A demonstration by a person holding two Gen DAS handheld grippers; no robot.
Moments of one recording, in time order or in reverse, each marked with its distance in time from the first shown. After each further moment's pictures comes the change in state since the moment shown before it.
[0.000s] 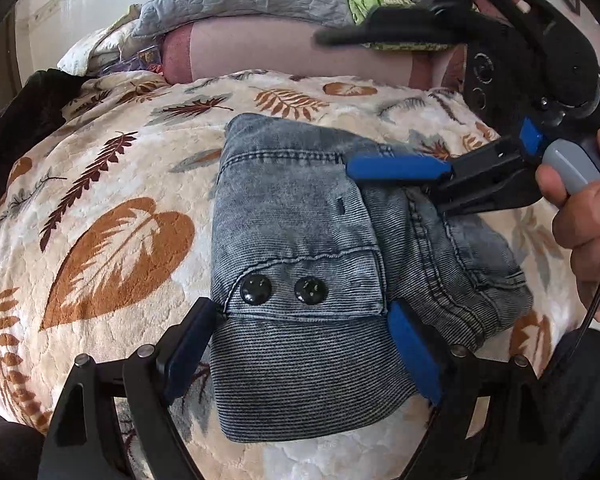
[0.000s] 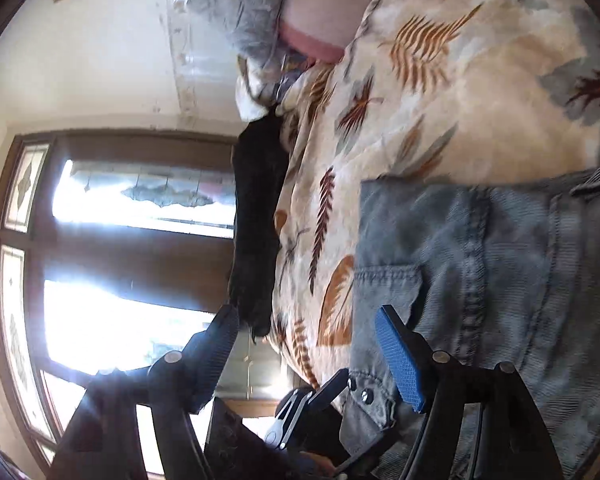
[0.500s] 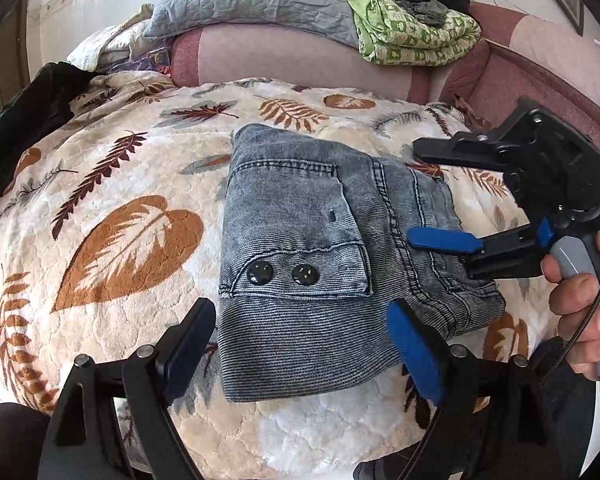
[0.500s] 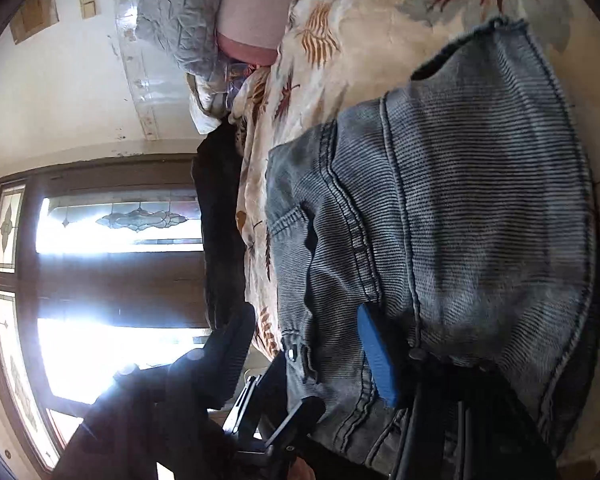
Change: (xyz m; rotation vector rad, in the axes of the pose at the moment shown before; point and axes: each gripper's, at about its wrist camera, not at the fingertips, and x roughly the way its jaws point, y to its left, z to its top) left arm -0.036 0.004 -0.003 -0.056 -0.031 -0.037; right arm -0.053 -0.032 -0.050 0.098 -0.141 -0.035
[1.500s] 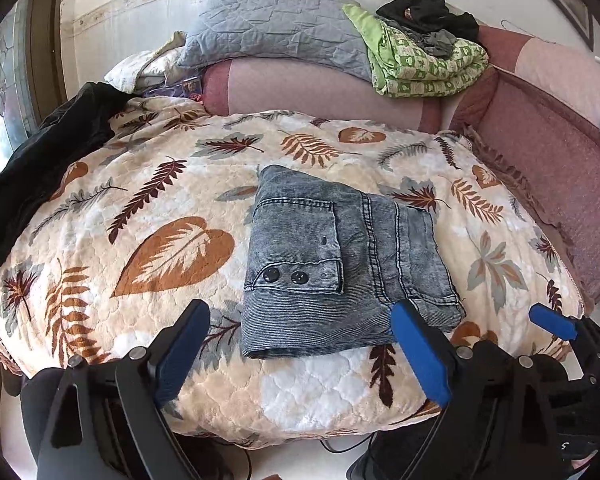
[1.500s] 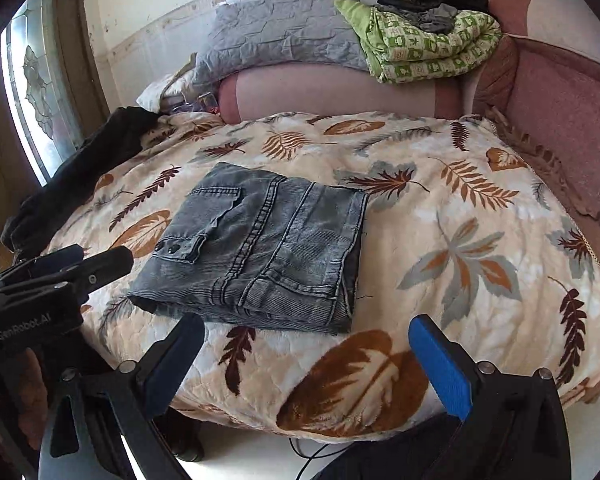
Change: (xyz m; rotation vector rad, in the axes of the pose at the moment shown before) left arm -0.071 -0.019 0.001 -0.044 -0.064 0.088; right arm -0.059 0.084 -0.168 -0.642 -0.379 -0.883
